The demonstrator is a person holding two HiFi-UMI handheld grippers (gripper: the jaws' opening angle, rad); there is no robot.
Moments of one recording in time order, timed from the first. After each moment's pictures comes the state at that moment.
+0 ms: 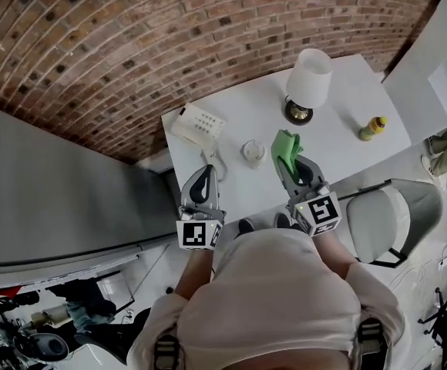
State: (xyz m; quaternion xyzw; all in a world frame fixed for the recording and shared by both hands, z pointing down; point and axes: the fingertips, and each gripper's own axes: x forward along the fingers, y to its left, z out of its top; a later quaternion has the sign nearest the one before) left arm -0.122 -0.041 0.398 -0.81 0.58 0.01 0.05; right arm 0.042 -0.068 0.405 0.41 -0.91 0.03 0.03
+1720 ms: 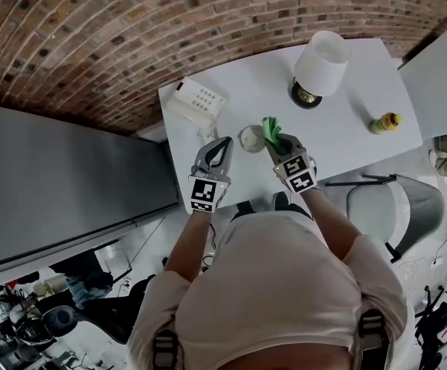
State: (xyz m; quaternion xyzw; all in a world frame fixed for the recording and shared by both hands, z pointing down) left arm -0.081 -0.119 0.521 -0.86 0.50 -0.12 0.00; right arm 0.009 -0.142 0.590 0.30 -0.92 0.09 0.25
